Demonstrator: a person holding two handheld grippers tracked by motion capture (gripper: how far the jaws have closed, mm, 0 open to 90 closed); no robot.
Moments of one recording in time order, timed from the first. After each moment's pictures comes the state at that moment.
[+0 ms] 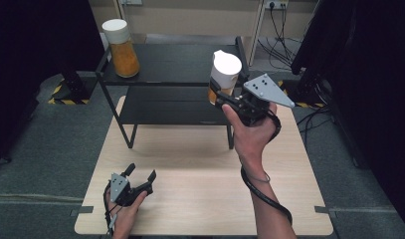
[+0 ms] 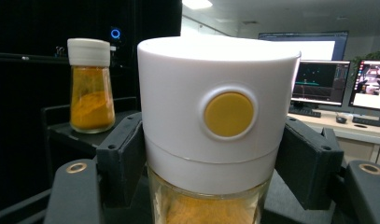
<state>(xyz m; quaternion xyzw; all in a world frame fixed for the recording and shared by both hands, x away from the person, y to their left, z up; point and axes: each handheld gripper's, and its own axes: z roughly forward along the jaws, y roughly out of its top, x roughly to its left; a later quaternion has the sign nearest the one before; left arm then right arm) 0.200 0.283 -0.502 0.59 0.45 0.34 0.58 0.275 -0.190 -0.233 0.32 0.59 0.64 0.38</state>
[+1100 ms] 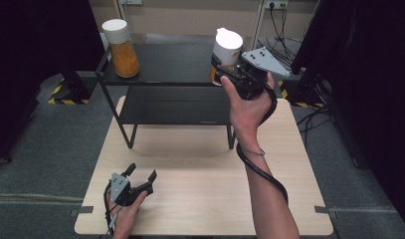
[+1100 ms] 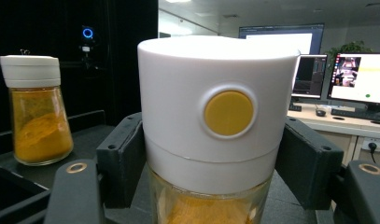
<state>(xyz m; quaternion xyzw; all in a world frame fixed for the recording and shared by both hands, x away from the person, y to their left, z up) 0.200 0.283 -0.502 0.59 0.45 0.33 0.58 0.315 -0.174 -0.203 0.35 0.58 0.62 0.39</state>
